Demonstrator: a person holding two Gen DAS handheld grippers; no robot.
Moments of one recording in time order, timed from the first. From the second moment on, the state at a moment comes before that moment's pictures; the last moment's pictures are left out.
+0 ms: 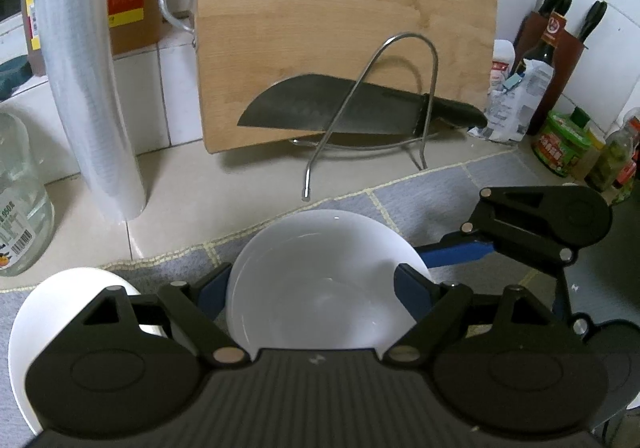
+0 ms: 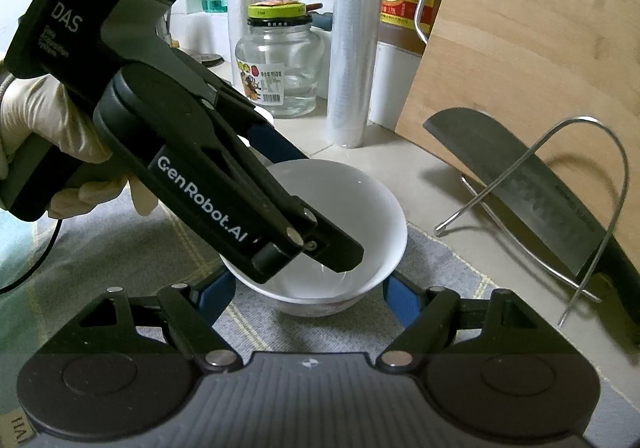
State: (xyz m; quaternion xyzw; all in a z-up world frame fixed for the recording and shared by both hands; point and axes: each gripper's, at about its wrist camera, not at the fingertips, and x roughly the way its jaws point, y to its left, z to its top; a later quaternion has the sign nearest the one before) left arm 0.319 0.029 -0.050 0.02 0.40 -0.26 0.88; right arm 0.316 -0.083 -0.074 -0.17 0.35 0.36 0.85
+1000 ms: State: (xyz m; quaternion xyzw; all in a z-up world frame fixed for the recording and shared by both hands) left arm 0.242 0.006 0.006 0.04 0.36 -0.27 0.89; right arm 0.250 -0.110 -0.022 -0.16 0.33 0.37 0.86
